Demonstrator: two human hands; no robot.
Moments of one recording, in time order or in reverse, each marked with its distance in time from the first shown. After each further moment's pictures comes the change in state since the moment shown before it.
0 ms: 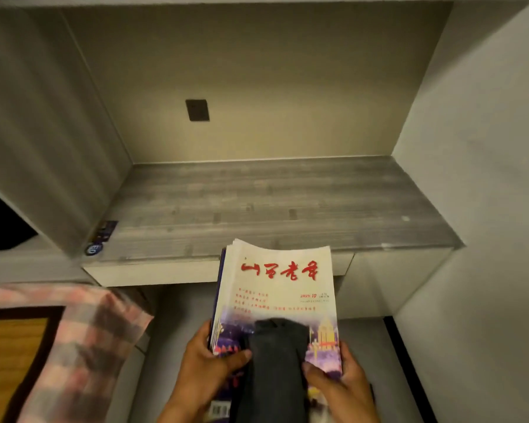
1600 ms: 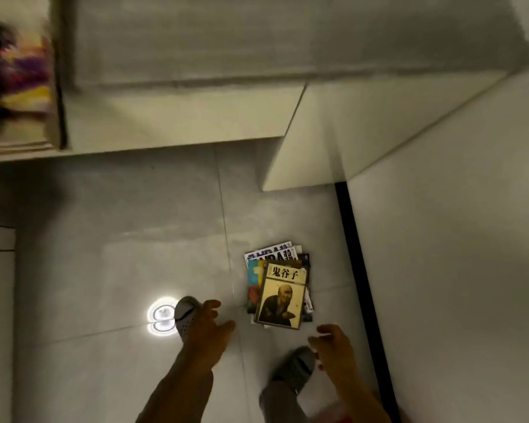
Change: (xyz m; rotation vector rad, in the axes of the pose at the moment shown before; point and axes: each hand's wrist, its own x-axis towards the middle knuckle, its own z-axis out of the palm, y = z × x) left_hand 0.186 -0.348 0.279 0.537 -0.189 -0.535; right_hand 0.217 0.371 -0.200 -0.330 0.193 0.797
